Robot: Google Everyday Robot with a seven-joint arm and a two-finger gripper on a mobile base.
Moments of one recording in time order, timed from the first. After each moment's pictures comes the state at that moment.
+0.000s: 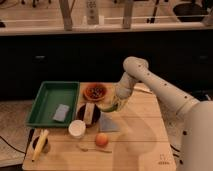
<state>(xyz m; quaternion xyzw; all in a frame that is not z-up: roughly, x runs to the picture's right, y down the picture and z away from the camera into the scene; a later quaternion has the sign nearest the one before) 0.066 0.098 0.799 -0.37 -0.33 -0.25 0.83</state>
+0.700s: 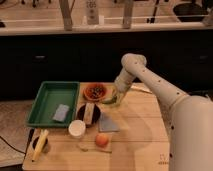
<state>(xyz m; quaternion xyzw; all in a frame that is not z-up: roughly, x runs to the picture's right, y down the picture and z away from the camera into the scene) 0.072 0.059 0.844 -0.33 -0.29 -0.24 0.87</state>
